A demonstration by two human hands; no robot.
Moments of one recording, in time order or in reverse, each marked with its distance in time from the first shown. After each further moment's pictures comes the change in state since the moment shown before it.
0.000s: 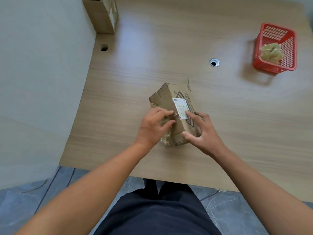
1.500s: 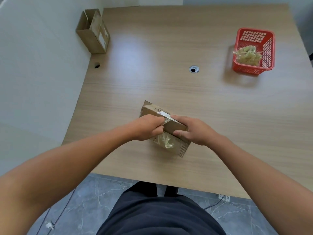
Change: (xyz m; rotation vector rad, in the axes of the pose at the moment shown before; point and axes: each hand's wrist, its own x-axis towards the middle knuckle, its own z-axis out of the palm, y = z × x) left_hand 0.054 0.080 0.041 0.455 -0.836 -0.043; right_hand 0.016 0.049 -0.103 -0.229 -0.343 -0.153
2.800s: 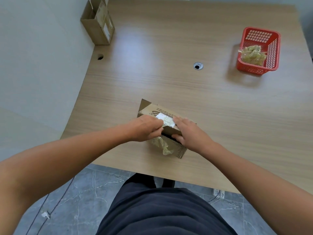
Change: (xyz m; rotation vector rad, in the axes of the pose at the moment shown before) left_hand -0.030 -0.001 0.014 0.125 0.109 0.126; right_hand -0.010 -0.017 0.039 -0.234 -0.021 0.007
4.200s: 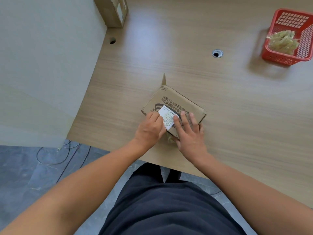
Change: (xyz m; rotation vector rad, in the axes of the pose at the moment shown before) left_hand -0.038 0.005 0.074 0.063 0.543 -0.218; right_hand -0.006 -0.034 0.086 -0.242 0.253 0.057
